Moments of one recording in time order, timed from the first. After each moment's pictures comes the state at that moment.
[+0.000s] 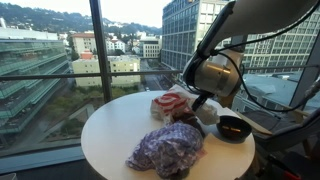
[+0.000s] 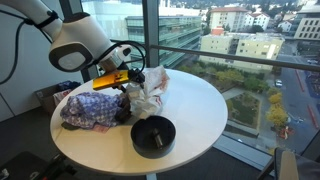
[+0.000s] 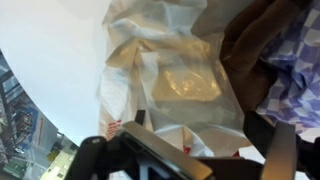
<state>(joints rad) 1.49 0.43 -1.14 -2.52 1.26 3.09 -1.17</state>
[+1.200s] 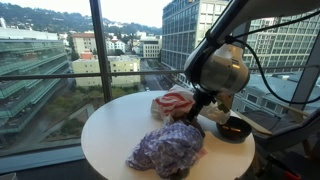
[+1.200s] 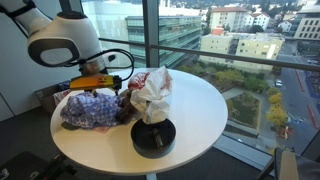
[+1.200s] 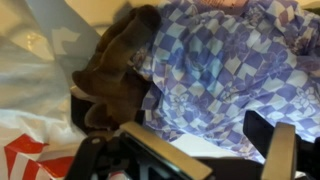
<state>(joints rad) 1.74 0.28 -1.30 -2.59 1.14 2.86 -1.16</state>
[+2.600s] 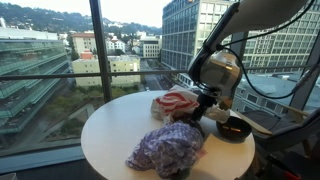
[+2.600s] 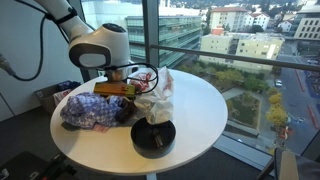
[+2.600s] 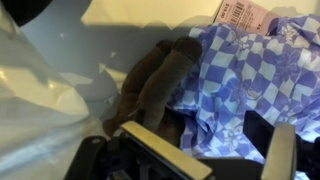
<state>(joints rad) 1.04 0.30 -0.83 -2.47 1.03 2.67 -1.16</state>
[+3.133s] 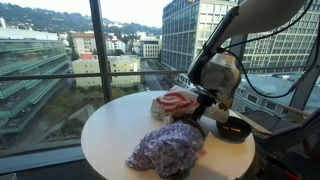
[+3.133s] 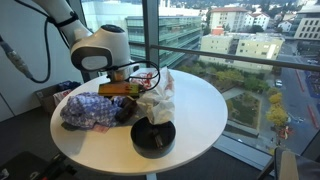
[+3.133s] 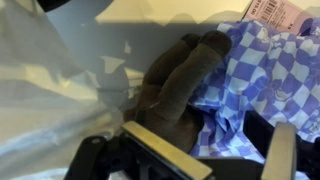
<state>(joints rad) 0.86 0.29 -0.64 -2.47 0.95 2.79 -1.17</state>
